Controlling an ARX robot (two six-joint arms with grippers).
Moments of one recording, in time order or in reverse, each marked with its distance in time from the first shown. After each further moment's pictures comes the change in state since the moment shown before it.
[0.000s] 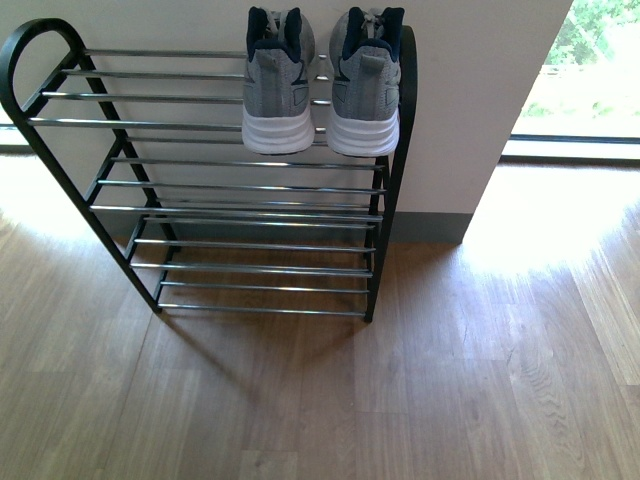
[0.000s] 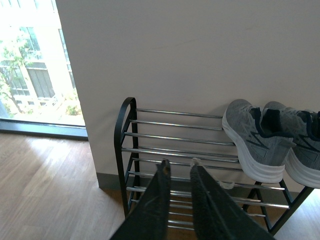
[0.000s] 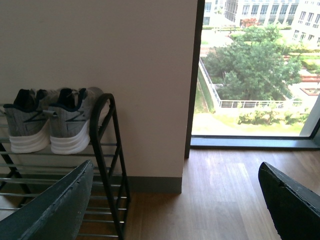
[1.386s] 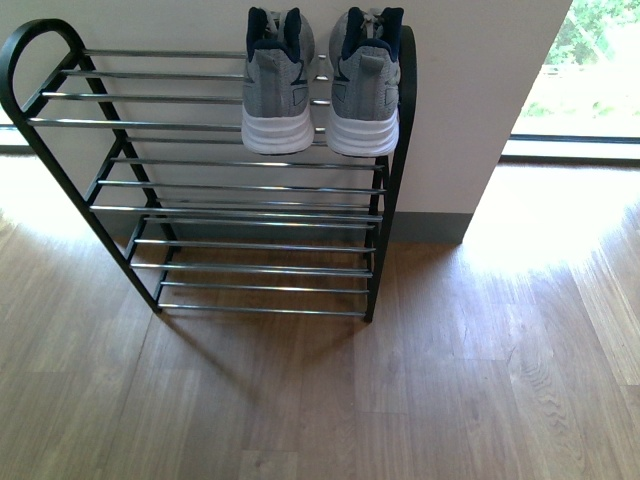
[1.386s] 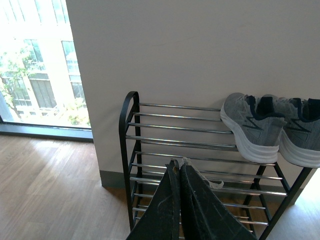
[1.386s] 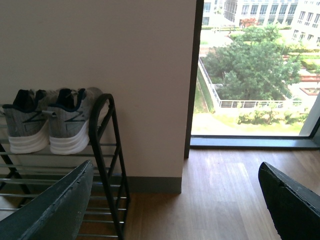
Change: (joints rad) left arm 0.000 -0.536 -0.178 -0.335 0.001 0.010; right arm 0.000 0.000 0.000 0.000 0.001 0.000
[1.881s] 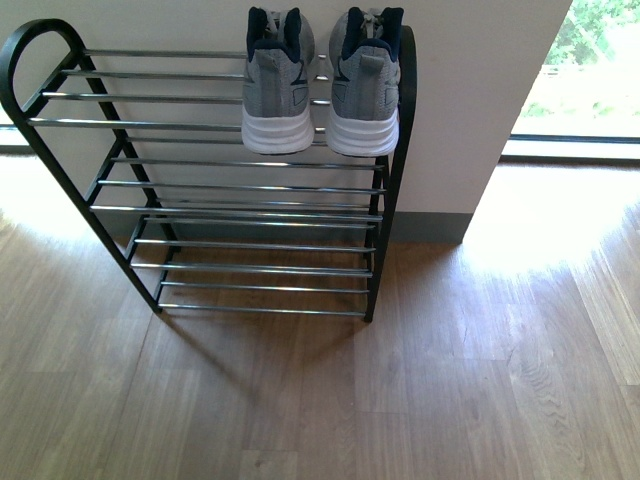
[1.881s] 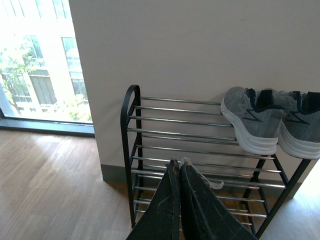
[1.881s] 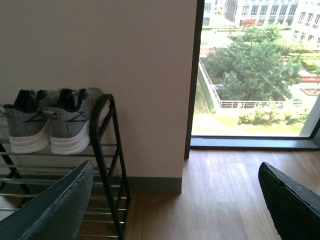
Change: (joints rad) left arm 0.001 -0.192 0.000 -0.211 0.000 0.001; right arm 0.000 0.000 0.000 0.000 -0.001 0.000
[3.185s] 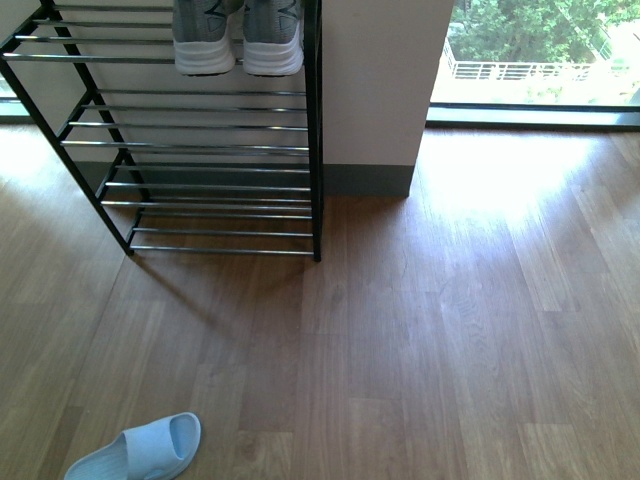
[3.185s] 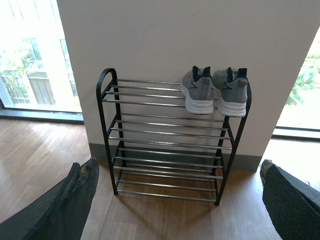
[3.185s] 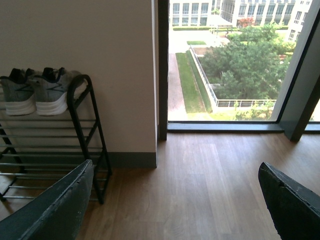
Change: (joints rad) left arm 0.000 -0.001 0.000 0.000 0.000 0.002; right arm -0.002 0.000 0.000 0.000 0.003 0.000
